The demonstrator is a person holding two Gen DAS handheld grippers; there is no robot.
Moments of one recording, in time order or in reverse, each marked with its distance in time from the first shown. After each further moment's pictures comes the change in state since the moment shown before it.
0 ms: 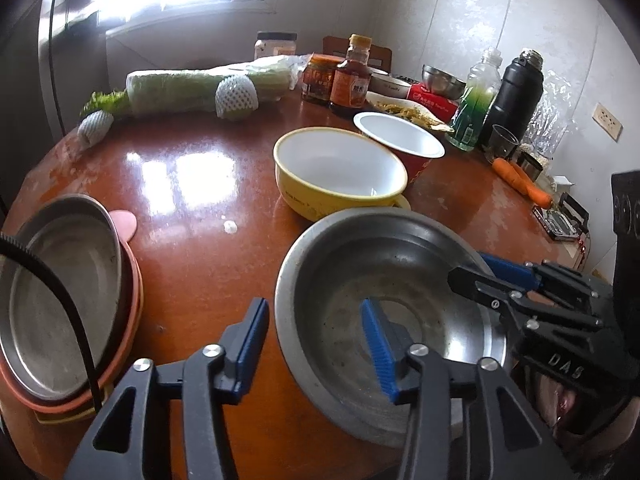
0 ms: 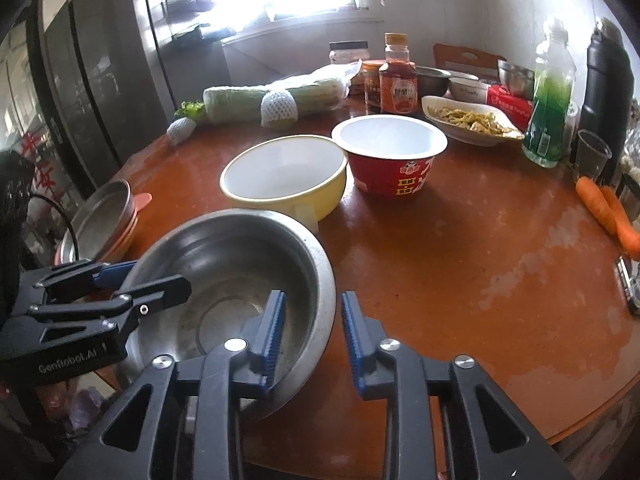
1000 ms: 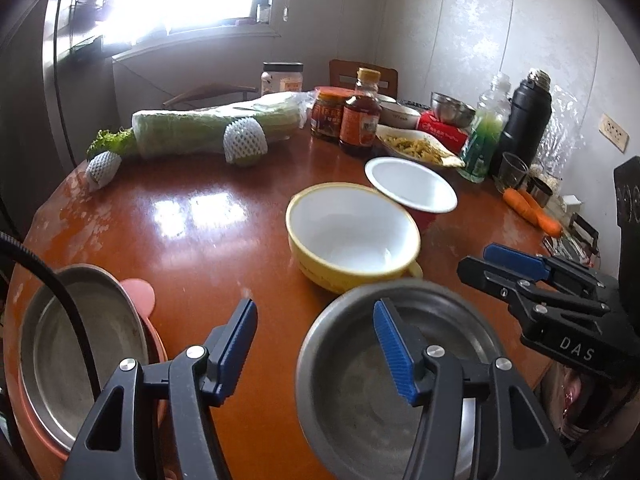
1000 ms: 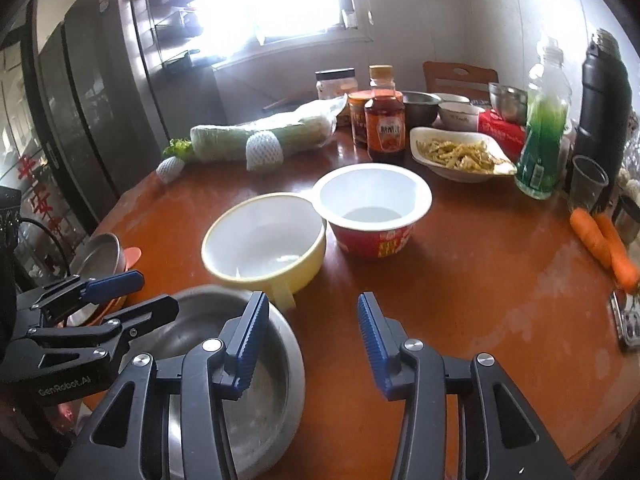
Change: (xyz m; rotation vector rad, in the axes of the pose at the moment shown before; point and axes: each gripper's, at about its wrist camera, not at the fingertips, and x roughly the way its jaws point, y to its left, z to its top) left arm -0.003 0.003 0.042 0.005 -0.077 0.045; right arm -0.002 -0.013 0.043 0.016 -0.074 -0.013
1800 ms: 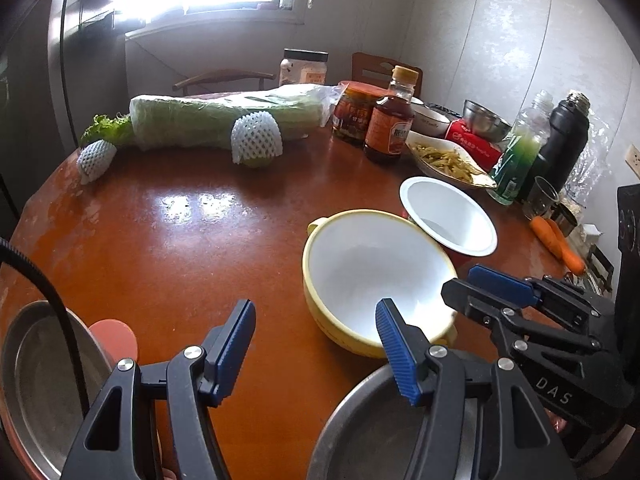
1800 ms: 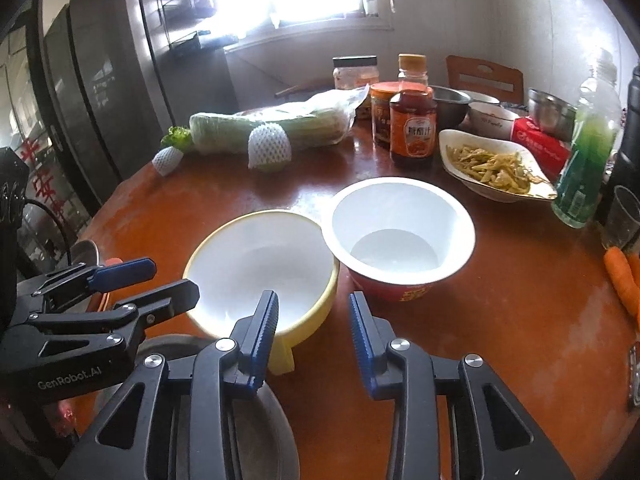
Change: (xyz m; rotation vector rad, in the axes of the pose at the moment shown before) left arm 0.047 0.013 0.034 -0.085 0.050 0.019; right arm 0.054 0.001 0.035 -0.053 0.063 0.031
